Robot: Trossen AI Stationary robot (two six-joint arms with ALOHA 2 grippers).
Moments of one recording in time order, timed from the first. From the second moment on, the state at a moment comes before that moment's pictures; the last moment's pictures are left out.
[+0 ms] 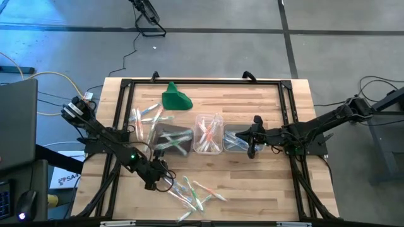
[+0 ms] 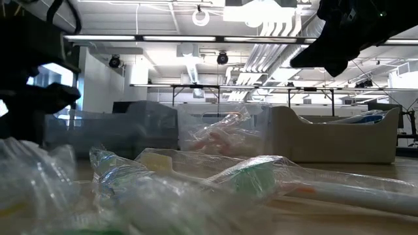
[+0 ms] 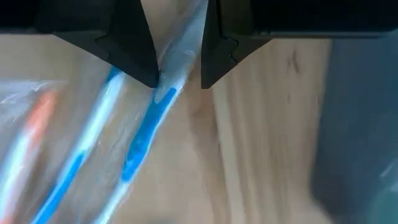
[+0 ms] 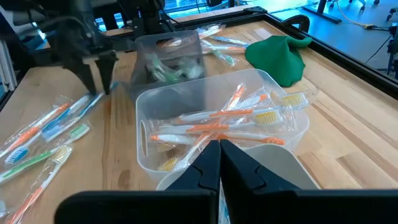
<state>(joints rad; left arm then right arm) -0.68 1.44 0.59 -0.17 -0.30 -0.43 0.29 0.97 0.42 0.14 0.50 0.35</state>
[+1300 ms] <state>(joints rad) -0.68 1.45 0.63 -0.18 -0.28 -0.37 0.29 0.97 0.42 0.13 0.49 0.35</state>
